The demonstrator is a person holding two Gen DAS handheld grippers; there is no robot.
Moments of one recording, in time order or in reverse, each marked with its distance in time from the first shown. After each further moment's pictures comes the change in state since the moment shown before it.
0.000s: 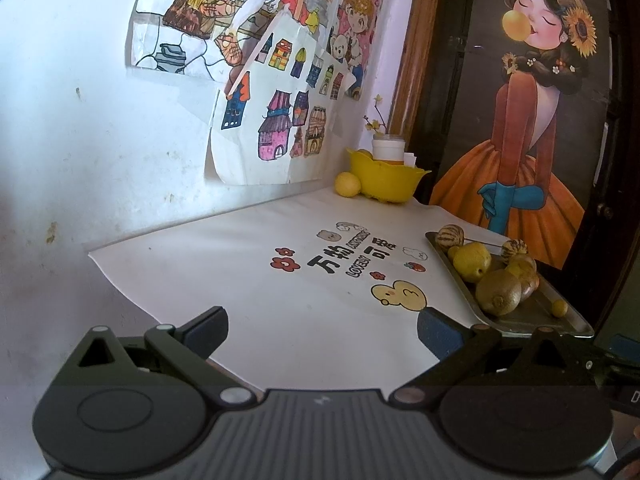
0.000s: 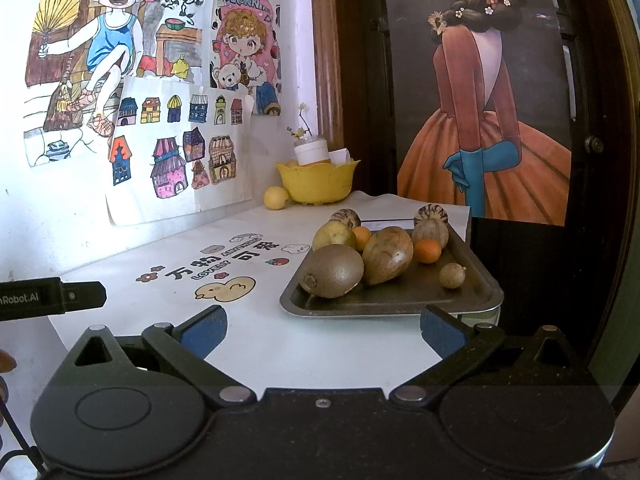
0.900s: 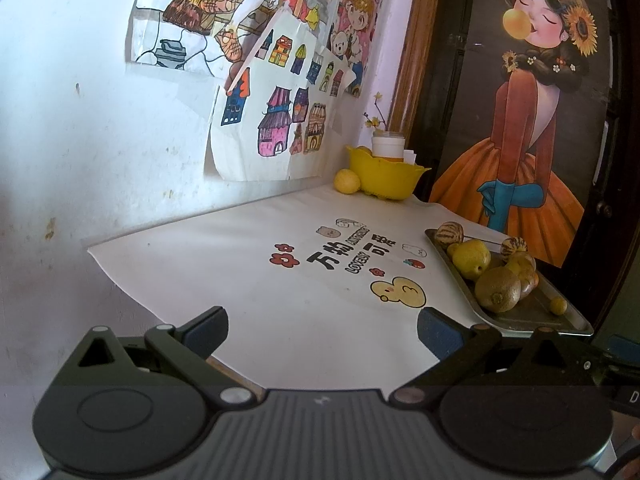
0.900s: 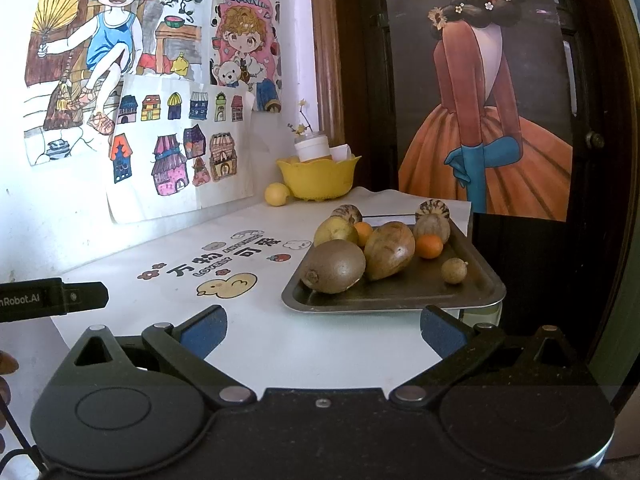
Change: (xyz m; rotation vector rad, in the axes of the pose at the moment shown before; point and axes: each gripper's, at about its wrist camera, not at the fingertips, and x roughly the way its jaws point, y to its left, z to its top) left arm 0.000 -0.001 -0.003 -0.002 0.003 0.000; right arm 0.001 0.001 -0.002 0.004 0.006 0.000
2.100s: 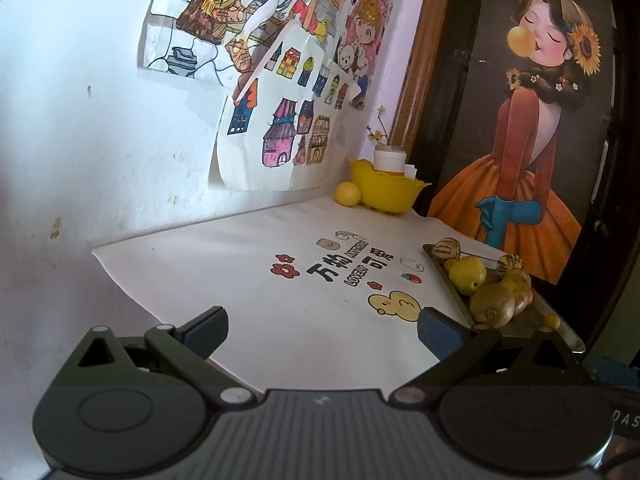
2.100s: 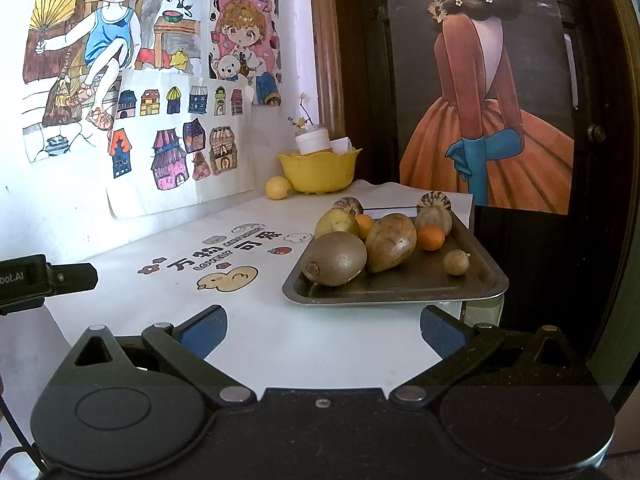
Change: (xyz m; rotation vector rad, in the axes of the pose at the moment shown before) left arm -0.008 0.004 0.003 -0.048 -0.027 -0.009; right arm 0.002 0.002 -0.004 0.008 0.012 -0.003
